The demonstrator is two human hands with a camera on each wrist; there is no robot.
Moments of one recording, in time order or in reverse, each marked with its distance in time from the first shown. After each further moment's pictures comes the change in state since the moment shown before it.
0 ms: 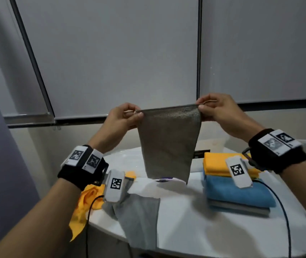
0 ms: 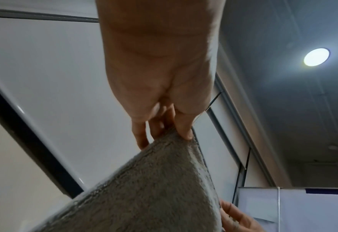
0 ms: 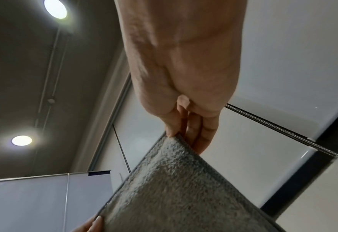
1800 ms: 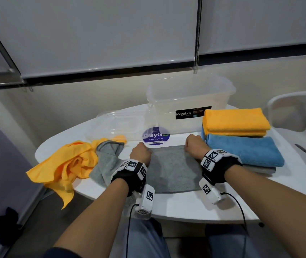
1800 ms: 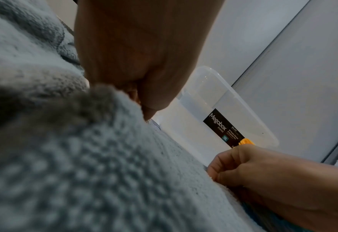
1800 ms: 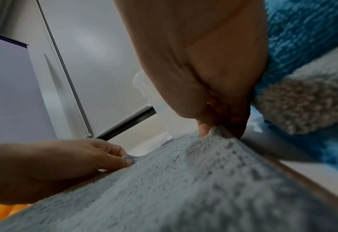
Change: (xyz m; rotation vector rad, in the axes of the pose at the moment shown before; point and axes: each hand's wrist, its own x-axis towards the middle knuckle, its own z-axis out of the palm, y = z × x) left_hand -0.048 -0.296 0.073 0.810 -0.027 -0.711; right_hand -0.048 0.285 0.101 -0.905 -0.328 0.533
